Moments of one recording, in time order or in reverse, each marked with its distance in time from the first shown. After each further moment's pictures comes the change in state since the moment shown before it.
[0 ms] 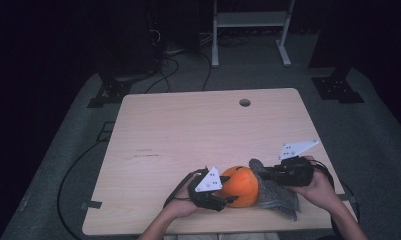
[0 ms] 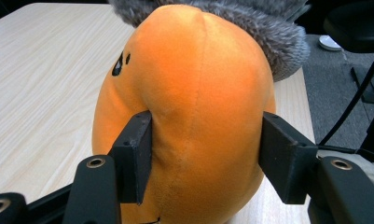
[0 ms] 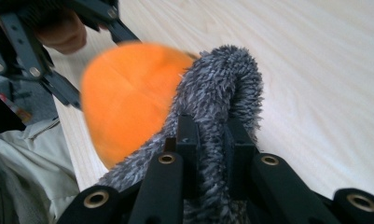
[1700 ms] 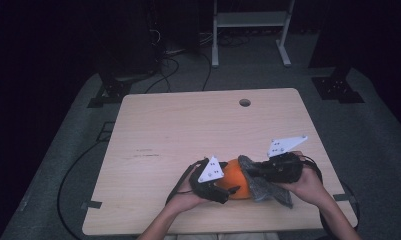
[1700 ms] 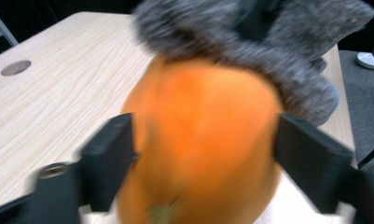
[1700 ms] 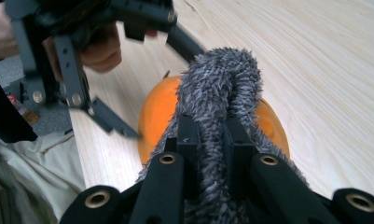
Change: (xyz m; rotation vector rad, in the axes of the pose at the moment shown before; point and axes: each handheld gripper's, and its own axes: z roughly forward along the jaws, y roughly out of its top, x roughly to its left) left arm 0.017 0.013 0.003 -0.022 0.121 -0.051; right arm 0.017 0.030 0.008 -0.030 0.029 -0.064
